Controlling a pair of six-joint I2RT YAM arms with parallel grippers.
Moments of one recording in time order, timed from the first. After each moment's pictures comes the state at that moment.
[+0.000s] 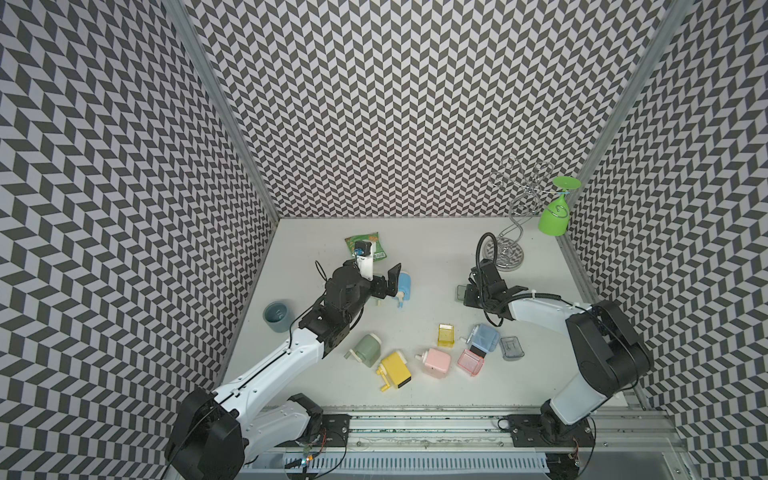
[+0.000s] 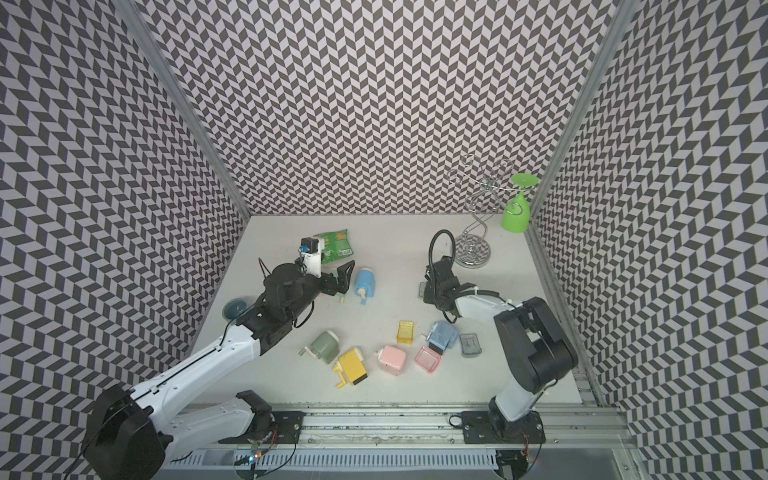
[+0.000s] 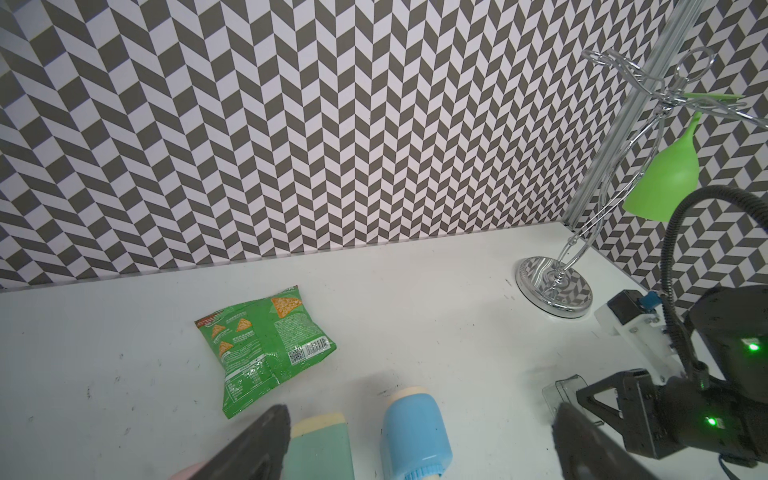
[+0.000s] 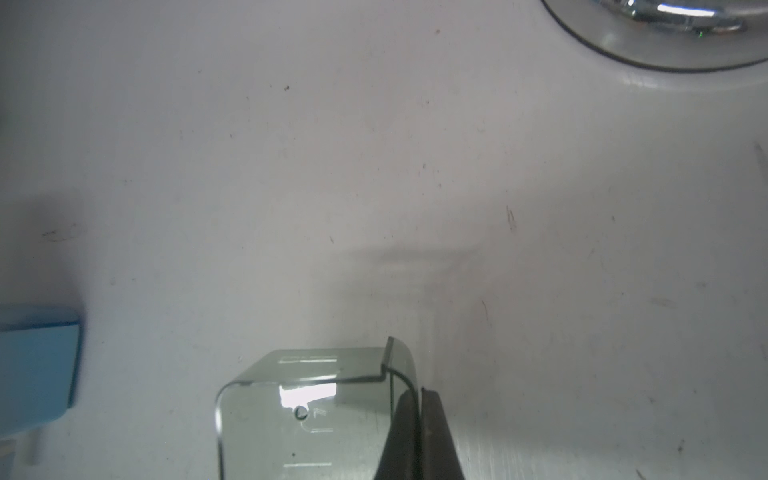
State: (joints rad) left arm -0.56 1.11 0.73 0.17 -0.12 -0.18; right arm 0.44 1.67 0.88 -0.16 0.17 0.55
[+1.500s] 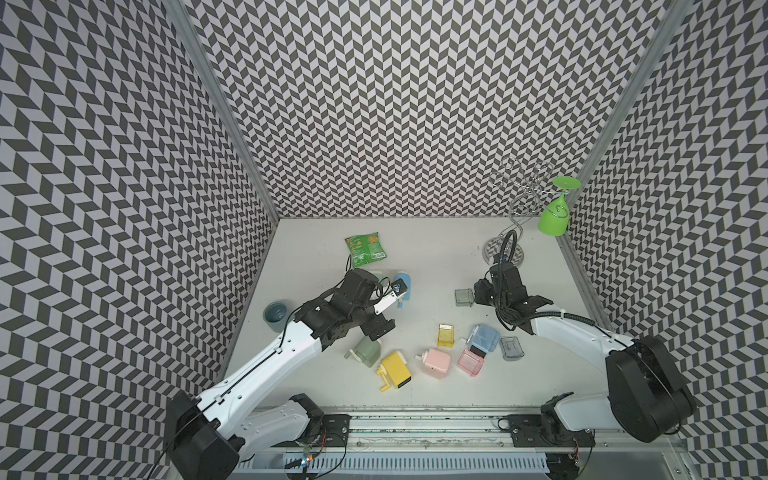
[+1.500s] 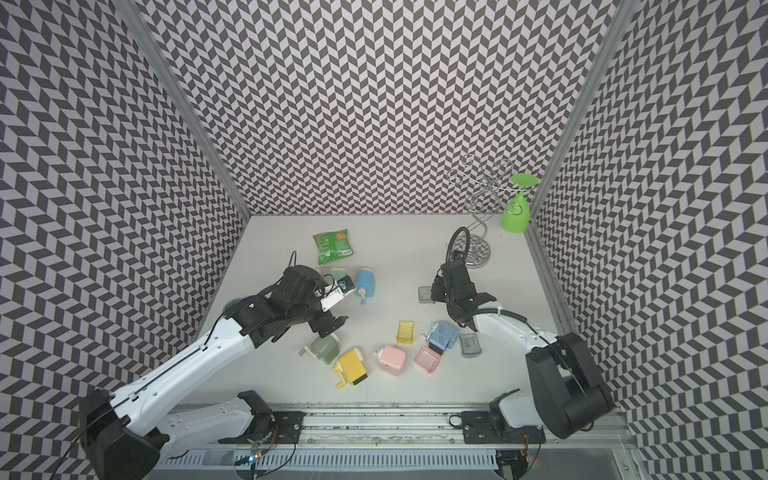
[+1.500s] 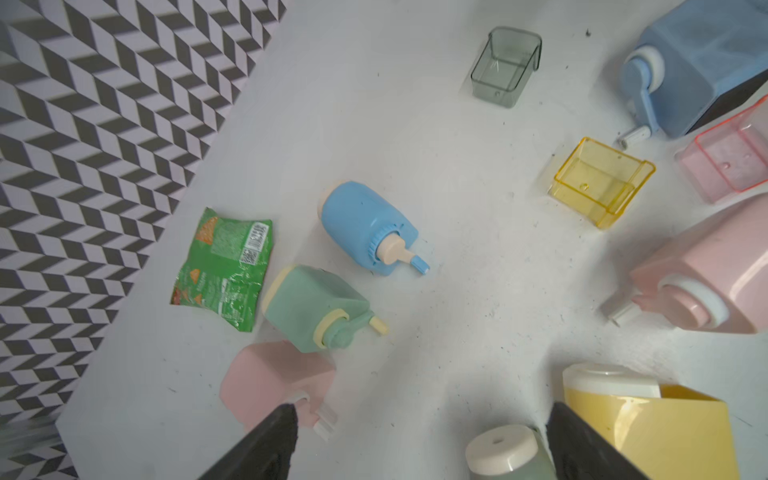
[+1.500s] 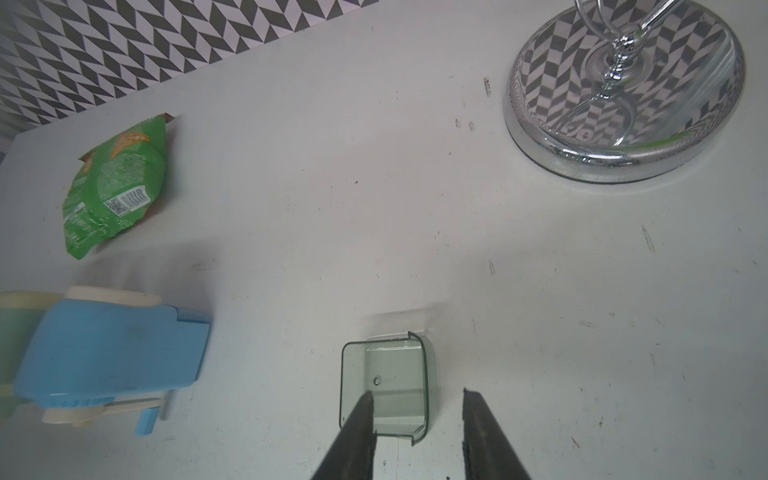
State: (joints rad) left arm -0.67 1.15 0.99 -0.74 -0.05 0.45; right arm 0.40 1.39 0.74 -0.08 0.14 0.49
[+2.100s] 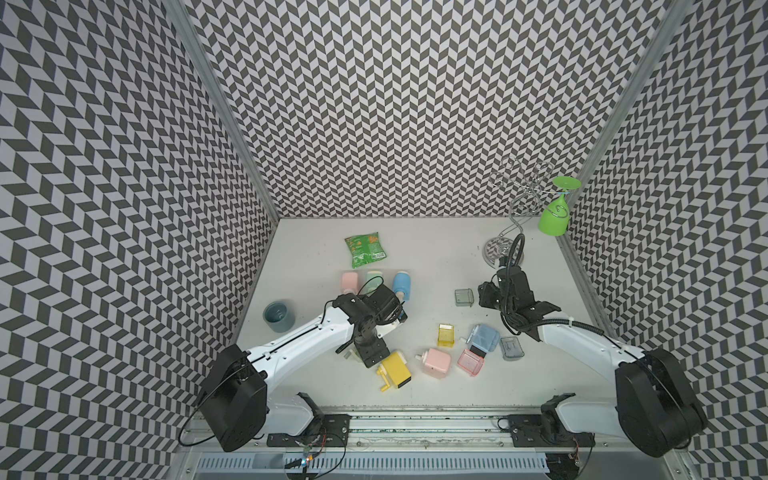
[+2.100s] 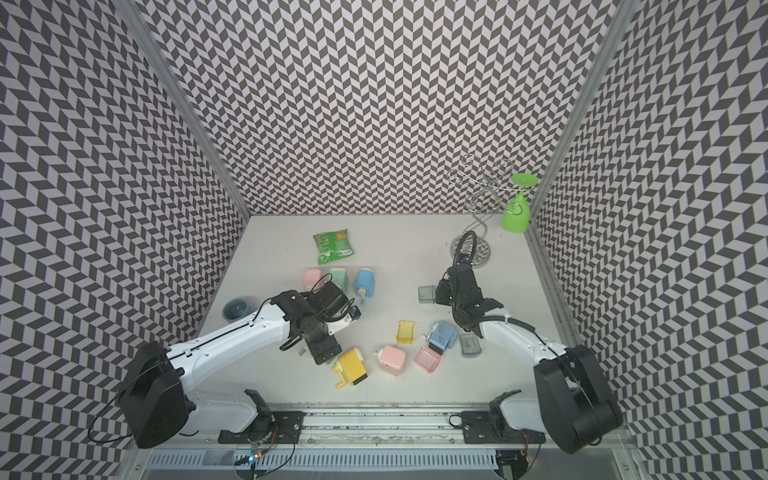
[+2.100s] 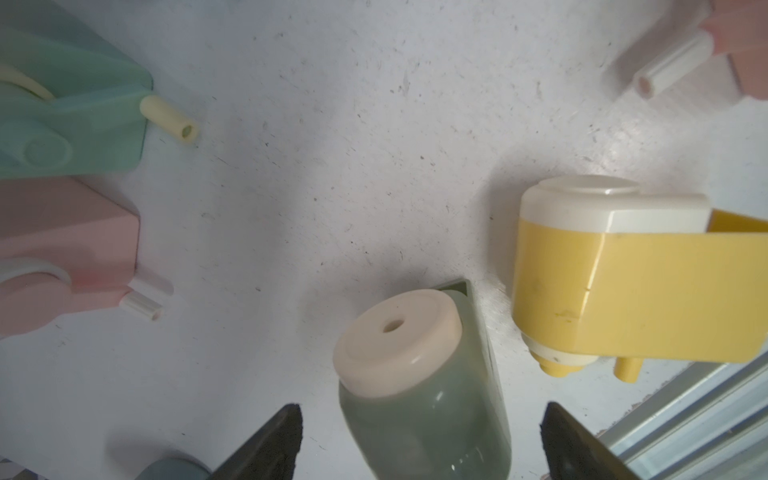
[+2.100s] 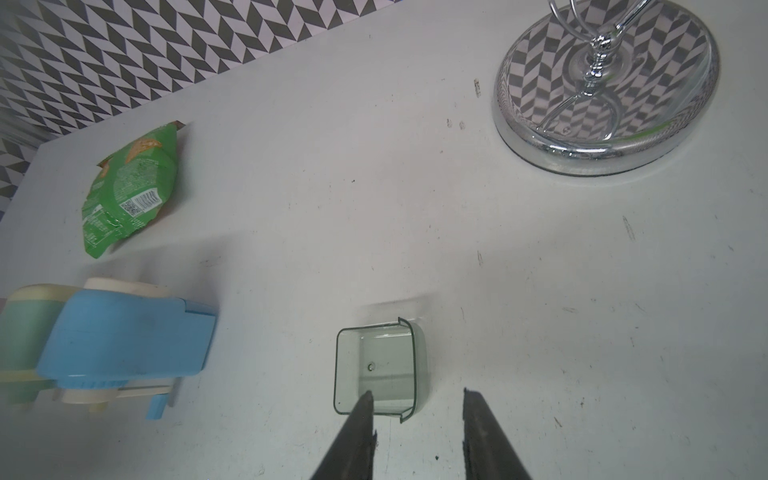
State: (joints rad) left arm -0.75 1.35 0.95 -1.03 -0.12 0.29; right arm 0.38 1.32 0.69 -0.07 0.11 0.49
